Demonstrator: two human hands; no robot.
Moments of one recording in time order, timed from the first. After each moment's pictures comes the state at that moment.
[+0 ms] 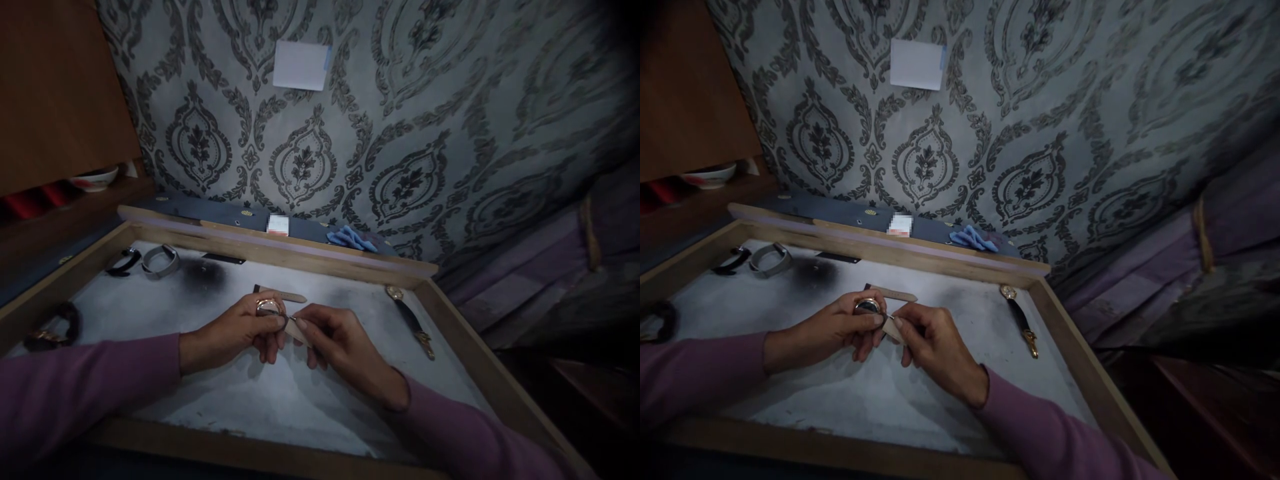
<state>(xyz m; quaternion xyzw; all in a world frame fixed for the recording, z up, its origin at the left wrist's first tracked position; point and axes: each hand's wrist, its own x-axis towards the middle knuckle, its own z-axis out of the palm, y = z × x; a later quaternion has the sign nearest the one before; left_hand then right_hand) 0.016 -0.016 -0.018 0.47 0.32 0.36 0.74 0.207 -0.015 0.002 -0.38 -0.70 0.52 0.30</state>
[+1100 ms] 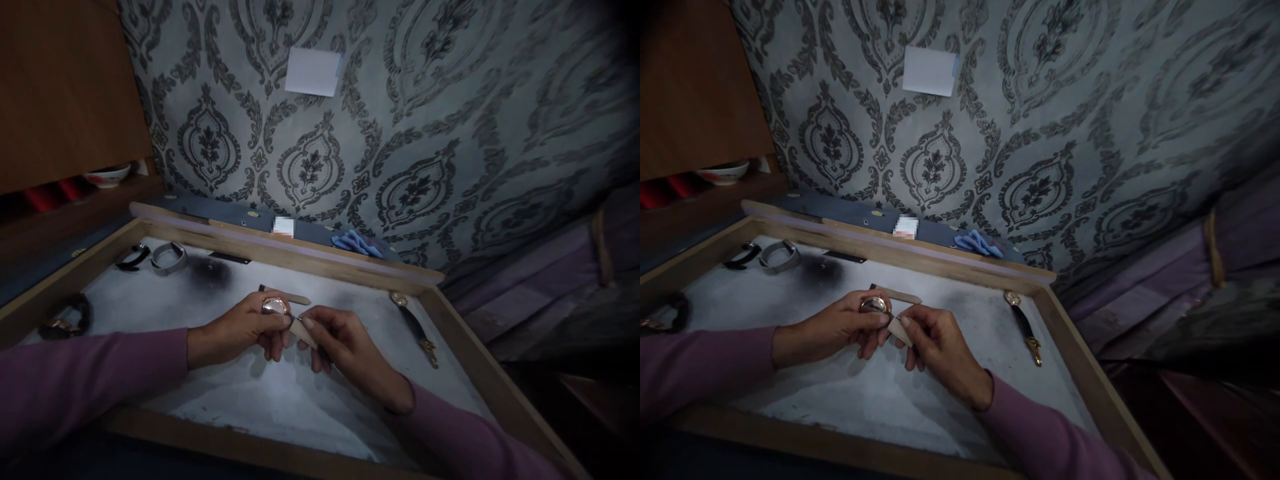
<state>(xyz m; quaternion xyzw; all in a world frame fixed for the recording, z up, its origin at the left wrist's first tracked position) 0.016 -0.015 -0.017 0.47 0.31 0.37 0.74 0.207 -0.015 0.004 -0.39 -0.68 0.55 0.27</state>
